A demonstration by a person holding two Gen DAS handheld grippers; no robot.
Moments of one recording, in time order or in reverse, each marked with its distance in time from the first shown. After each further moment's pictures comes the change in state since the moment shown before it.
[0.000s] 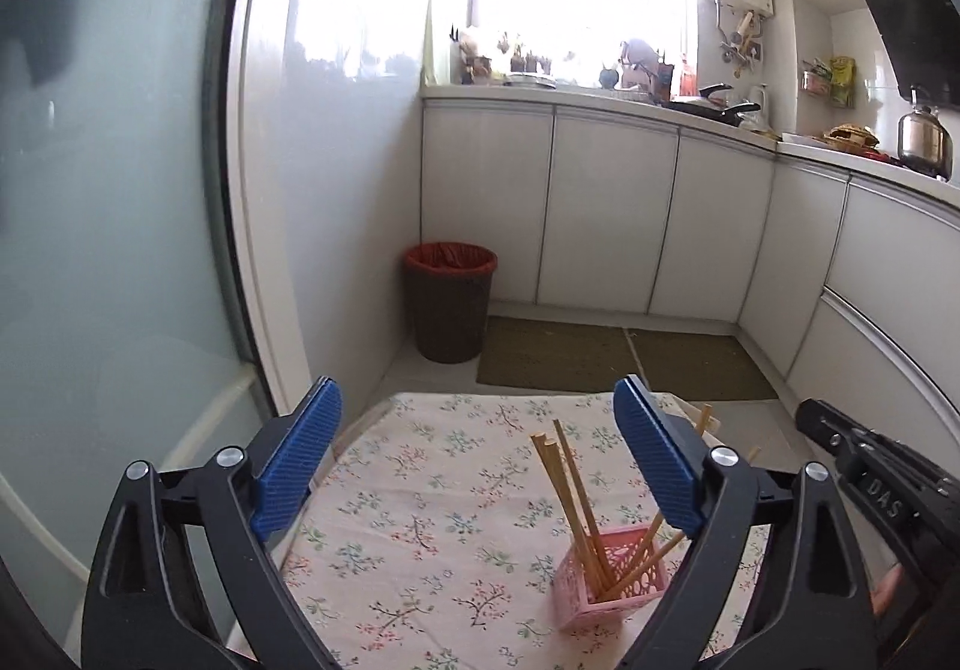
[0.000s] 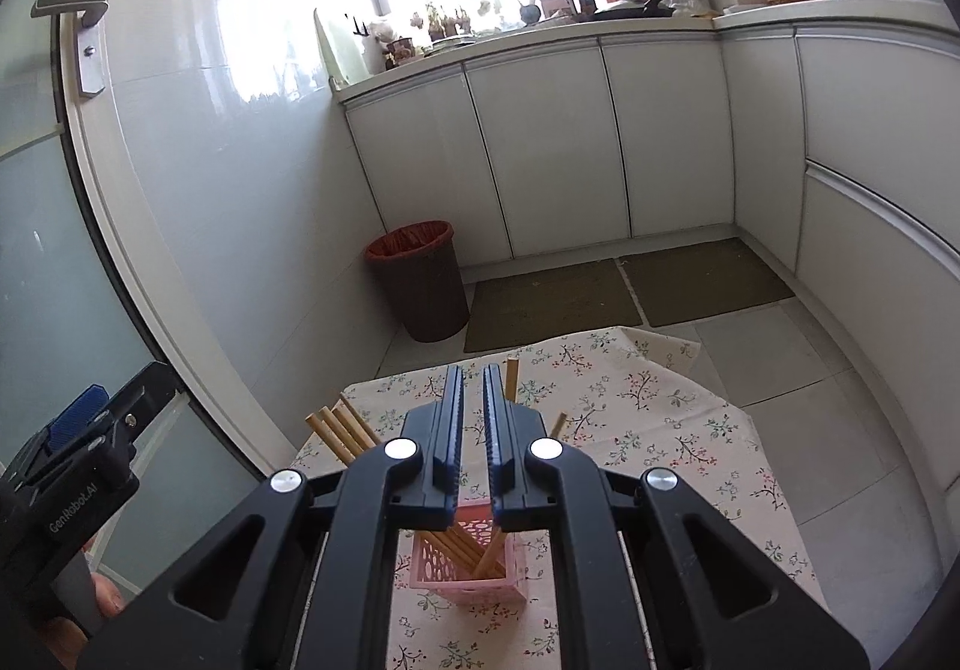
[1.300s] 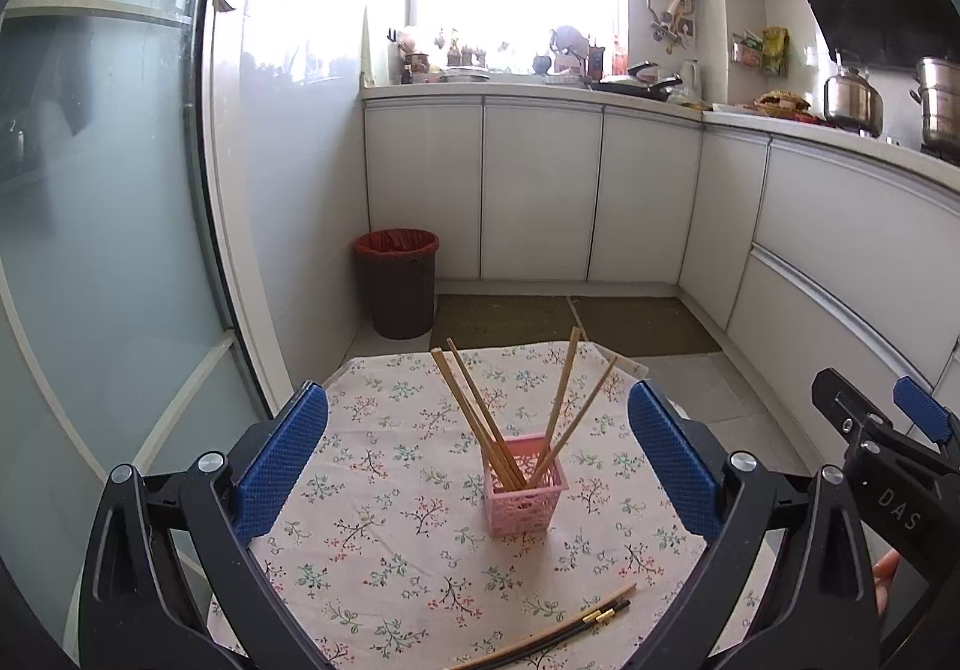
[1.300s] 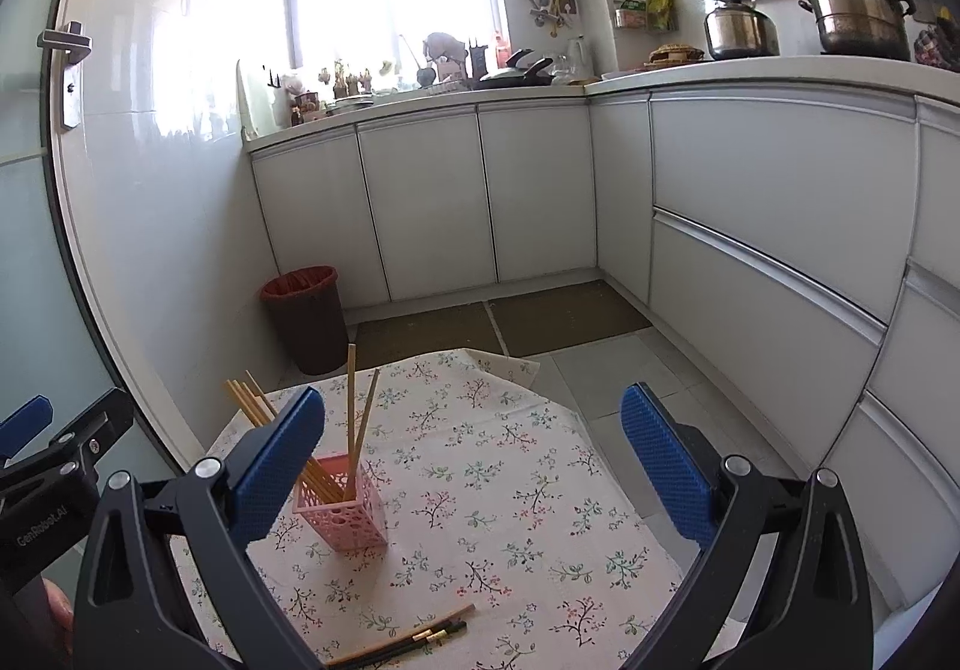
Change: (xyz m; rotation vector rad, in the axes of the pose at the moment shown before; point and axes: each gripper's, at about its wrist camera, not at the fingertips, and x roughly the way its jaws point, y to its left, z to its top) left arm -0.091 -0.049 -0.028 0.089 0.048 -0.110; right arm -0.146 -0.046 -0.041 0.010 -0.130 -0.285
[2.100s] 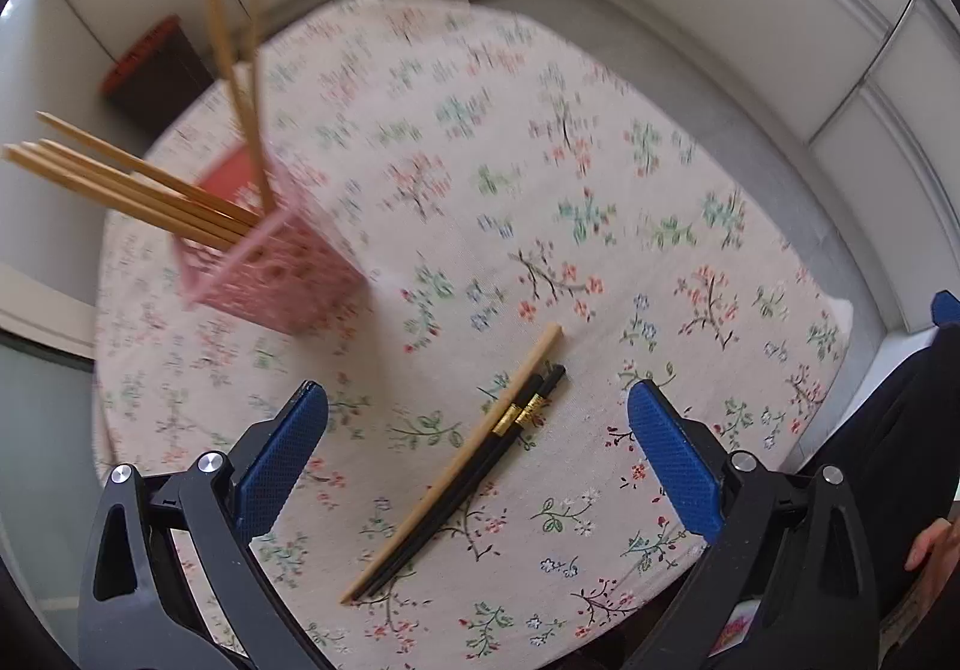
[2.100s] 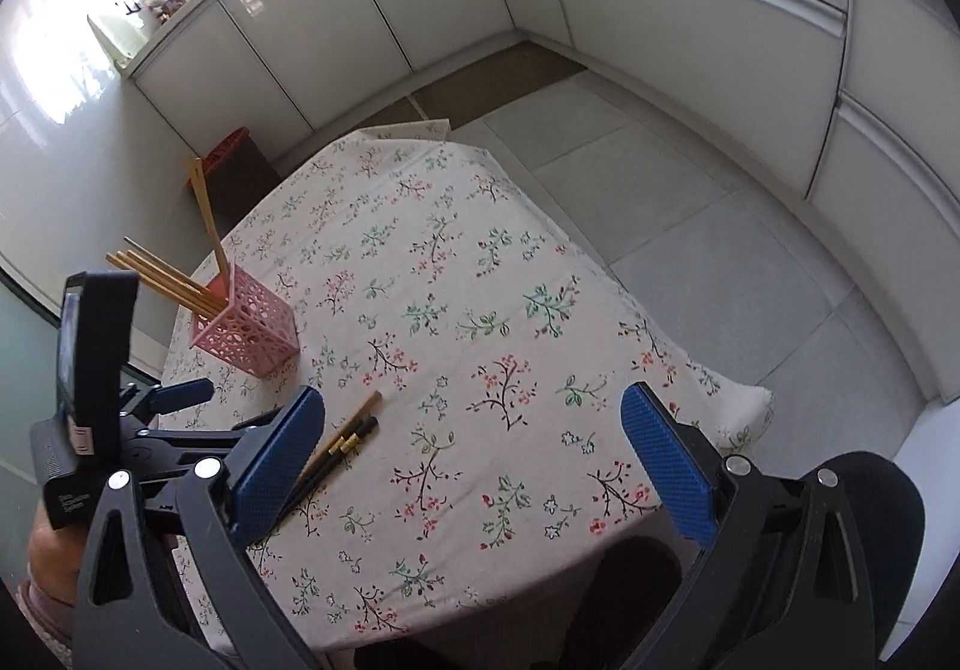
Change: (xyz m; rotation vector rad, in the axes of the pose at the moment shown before) left arm 0.168 -0.114 -0.140 0.475 0.787 -0.307; right arm 0.049 -0.118 -0.118 0.315 0.517 -0.037
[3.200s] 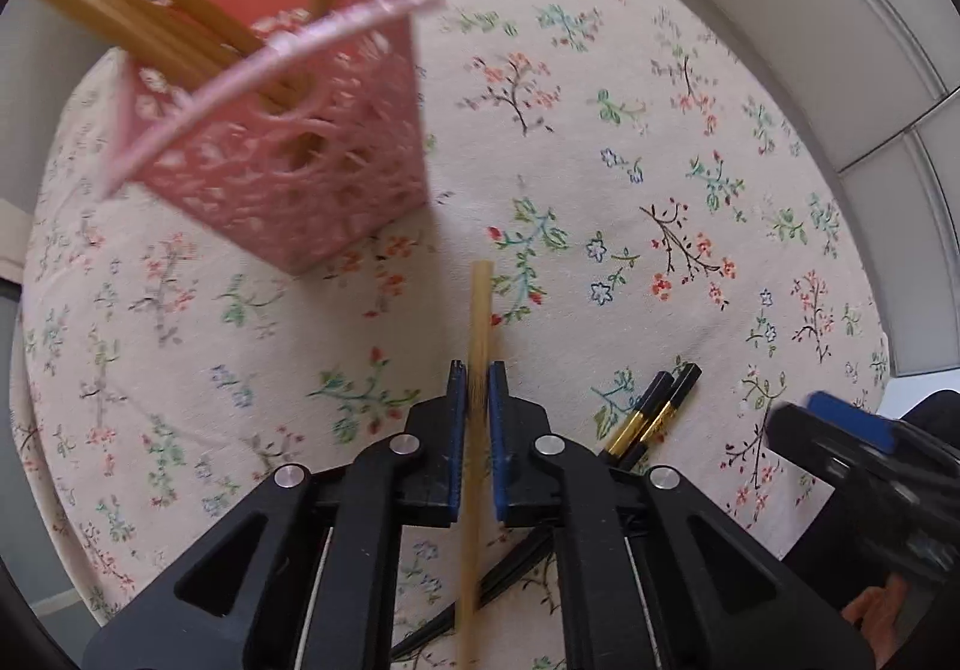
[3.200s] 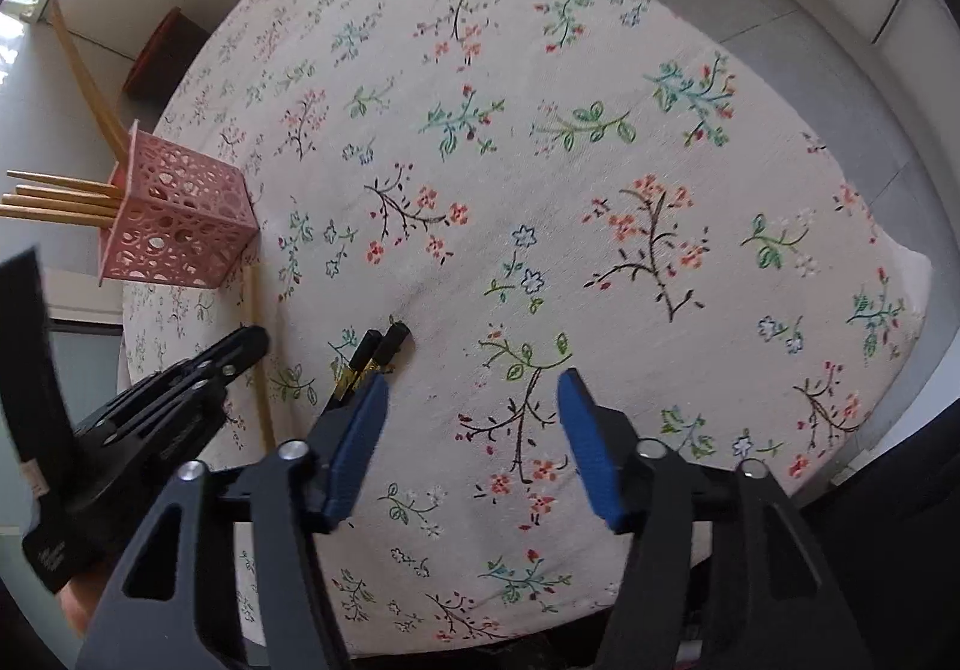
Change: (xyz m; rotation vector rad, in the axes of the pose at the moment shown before) left arm 0.059 0.092 -0.038 -0.159 0.053 -0.100; right arm 0.145 0.057 -0.029 0.104 0.437 -0.046
